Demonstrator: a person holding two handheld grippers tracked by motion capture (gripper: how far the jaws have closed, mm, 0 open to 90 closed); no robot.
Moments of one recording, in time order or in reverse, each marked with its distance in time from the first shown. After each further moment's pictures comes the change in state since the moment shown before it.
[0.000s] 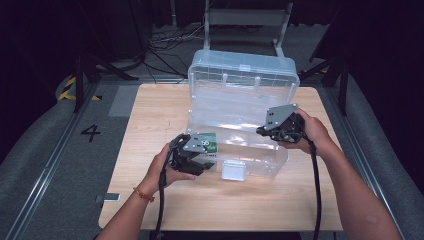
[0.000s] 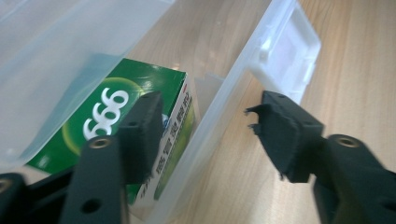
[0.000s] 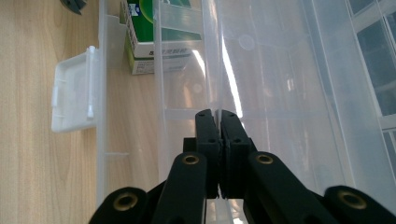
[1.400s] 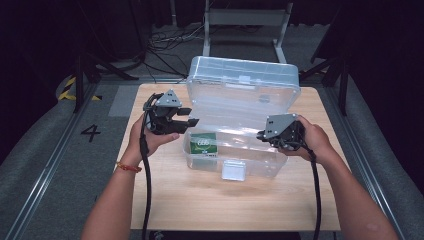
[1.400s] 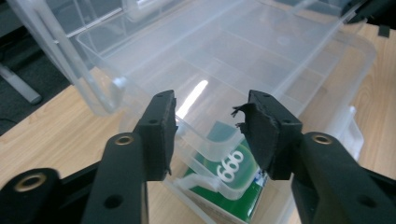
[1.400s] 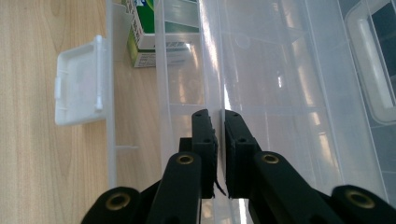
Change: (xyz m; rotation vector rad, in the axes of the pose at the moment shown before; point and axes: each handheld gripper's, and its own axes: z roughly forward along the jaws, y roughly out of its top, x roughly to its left) left arm 0.065 0.044 -0.072 -0.165 0.146 -0.152; right arm 0.017 -0.003 0.001 0.016 -0.046 -0.033
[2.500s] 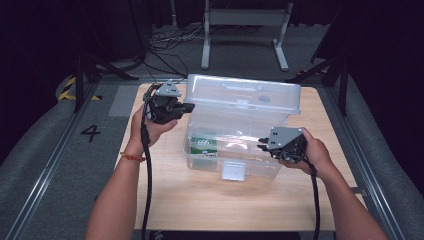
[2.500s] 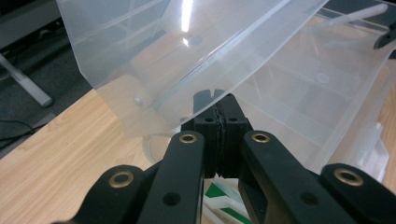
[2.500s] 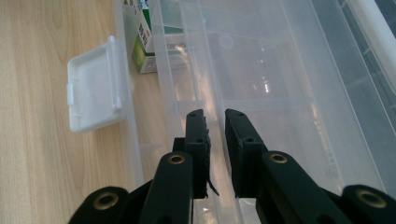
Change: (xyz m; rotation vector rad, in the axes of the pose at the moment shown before) left arm 0.013 0.011 0.002 0.006 0.041 0.028; right arm 0.029 -0.017 0.002 -0.061 -0.048 0.089
